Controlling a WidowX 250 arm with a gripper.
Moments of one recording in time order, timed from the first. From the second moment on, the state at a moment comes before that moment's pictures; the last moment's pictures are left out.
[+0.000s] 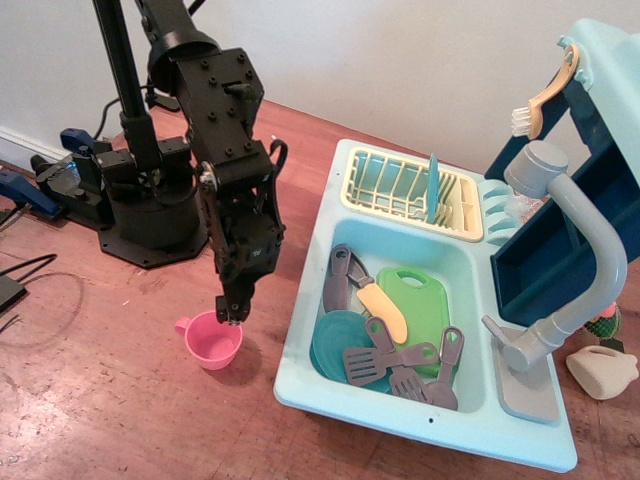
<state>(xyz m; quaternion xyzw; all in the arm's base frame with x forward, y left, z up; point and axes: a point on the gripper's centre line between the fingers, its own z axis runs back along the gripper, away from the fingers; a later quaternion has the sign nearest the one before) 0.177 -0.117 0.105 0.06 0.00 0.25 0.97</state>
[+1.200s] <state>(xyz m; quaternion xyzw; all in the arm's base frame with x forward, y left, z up) 0.154 -0.132 0.026 0.05 0.03 0.25 0.97</state>
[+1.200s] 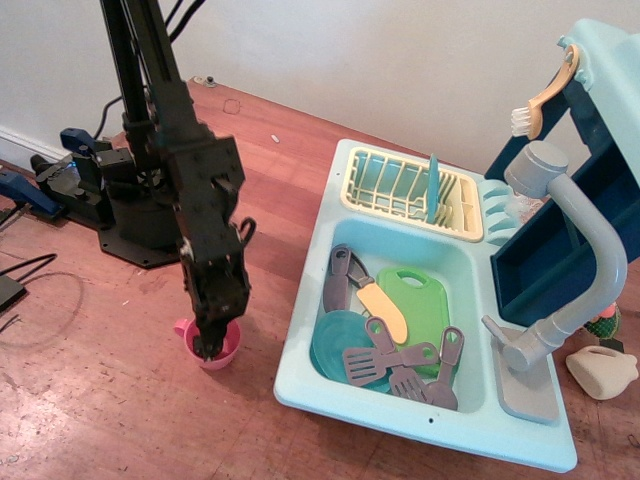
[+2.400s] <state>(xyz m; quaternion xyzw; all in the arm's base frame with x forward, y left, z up) 0.166 -0.097 0.127 0.13 0.03 0.21 0.97</state>
